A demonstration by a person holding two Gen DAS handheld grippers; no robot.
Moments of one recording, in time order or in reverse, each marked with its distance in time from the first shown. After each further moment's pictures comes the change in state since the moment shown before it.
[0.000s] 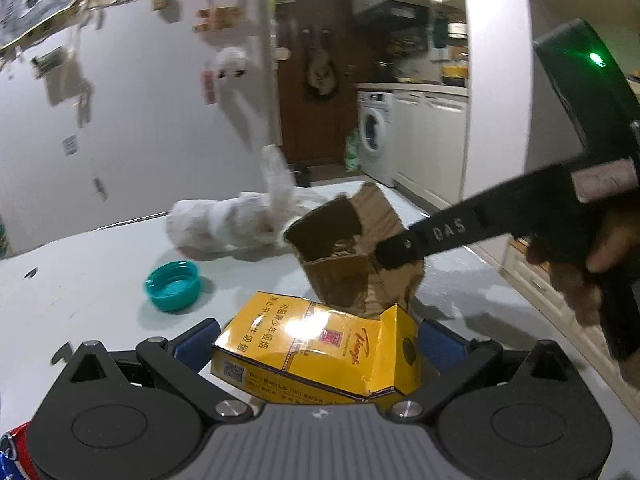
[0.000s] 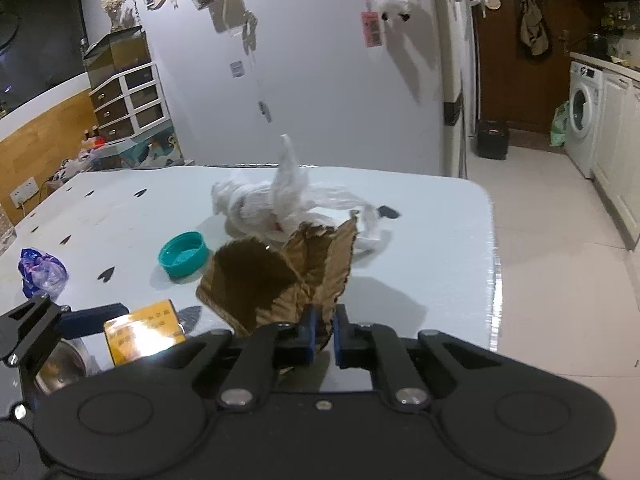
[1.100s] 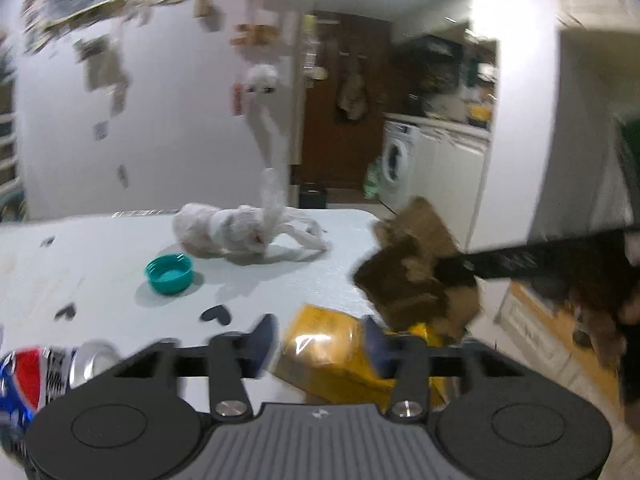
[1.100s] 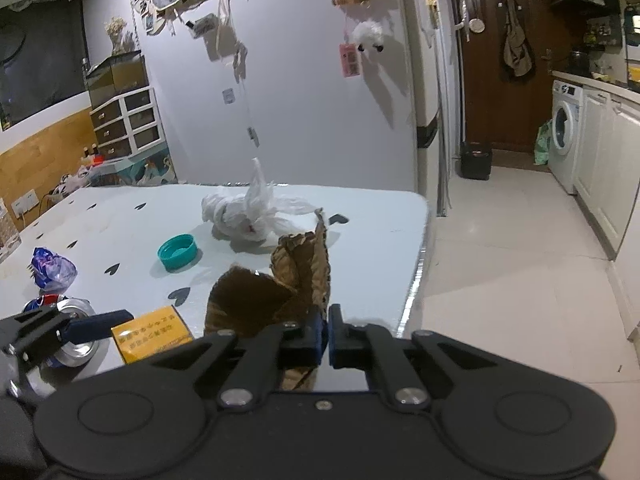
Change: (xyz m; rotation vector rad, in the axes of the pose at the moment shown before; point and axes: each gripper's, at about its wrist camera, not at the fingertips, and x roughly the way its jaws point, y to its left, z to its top) left arm -0.030 -0.023 -0.002 -0.190 -0.067 0.061; right arm -0.067 -0.031 -0.025 -0.001 -0.085 -0.028
